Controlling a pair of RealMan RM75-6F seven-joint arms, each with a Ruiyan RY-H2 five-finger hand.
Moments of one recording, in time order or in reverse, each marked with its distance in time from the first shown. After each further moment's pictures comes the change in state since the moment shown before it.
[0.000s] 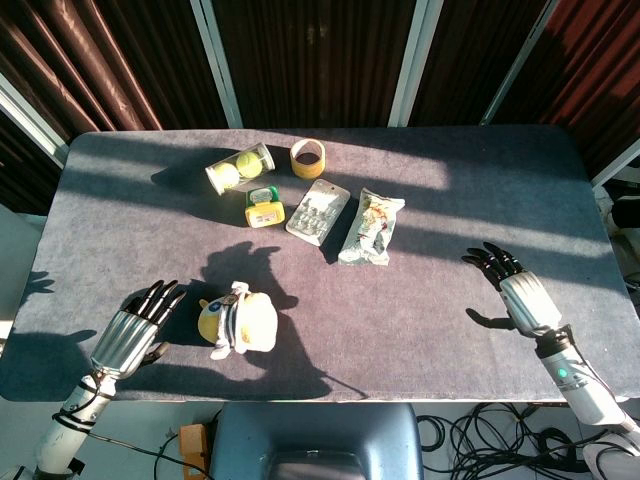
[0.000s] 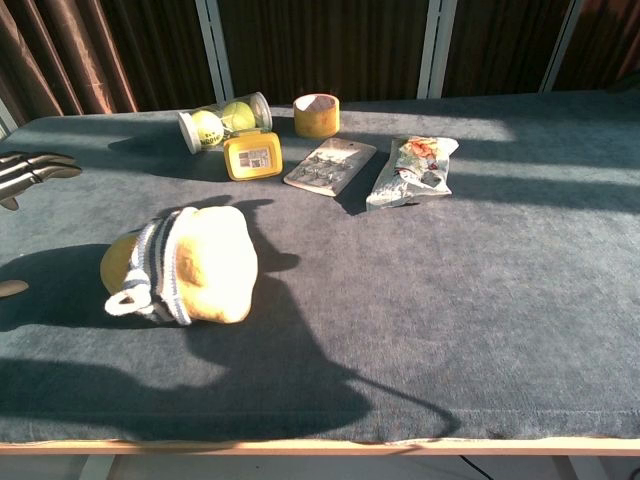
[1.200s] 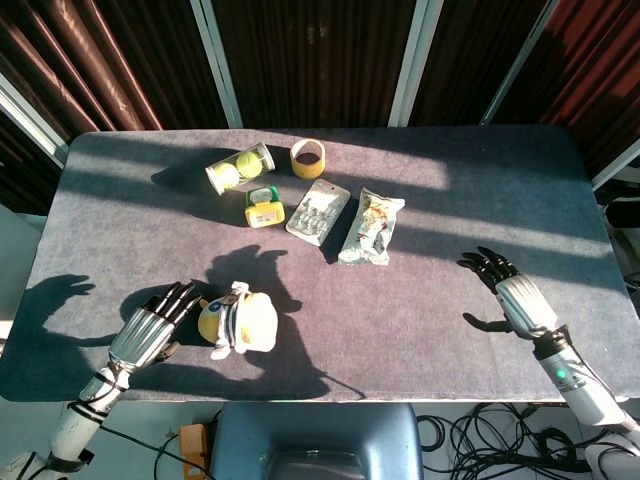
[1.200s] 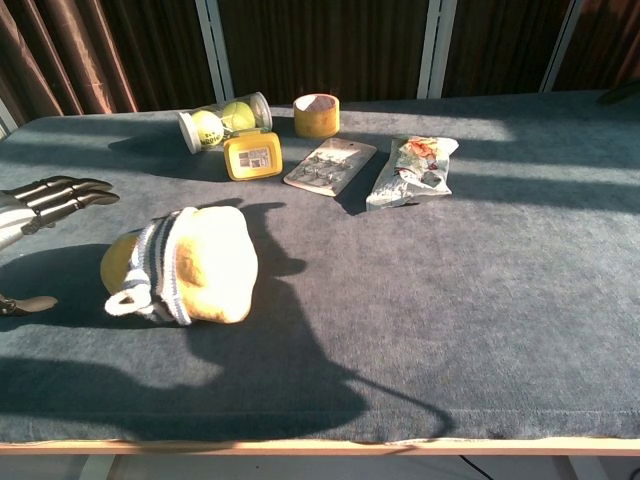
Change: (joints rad) left arm -0.055 -0.049 0.000 0.062 0.001 -0.106 0.012; right arm 0.009 0.007 -0.016 -0.003 -0.020 -0.019 0.035
